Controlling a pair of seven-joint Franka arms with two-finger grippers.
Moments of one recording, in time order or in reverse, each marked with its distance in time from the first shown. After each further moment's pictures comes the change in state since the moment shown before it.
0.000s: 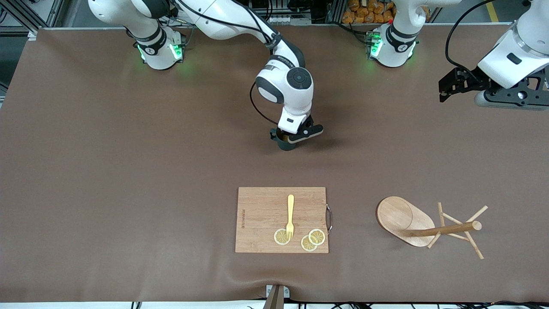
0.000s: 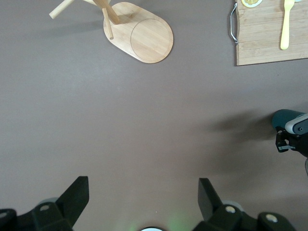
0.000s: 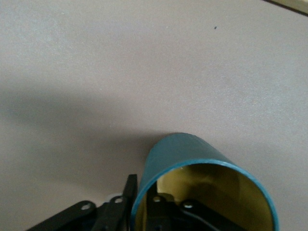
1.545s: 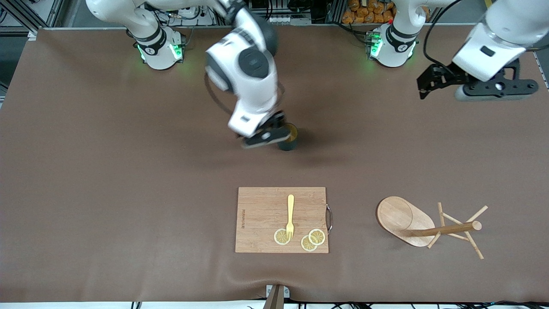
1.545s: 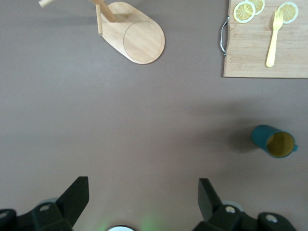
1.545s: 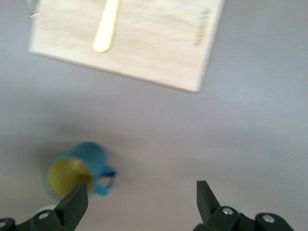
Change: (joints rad) left arm 0.000 -0.006 -0.131 0.015 0.000 -0.001 -0.279; right arm -0.277 -0.304 -0.016 0.032 0.005 -0.405 -0.175
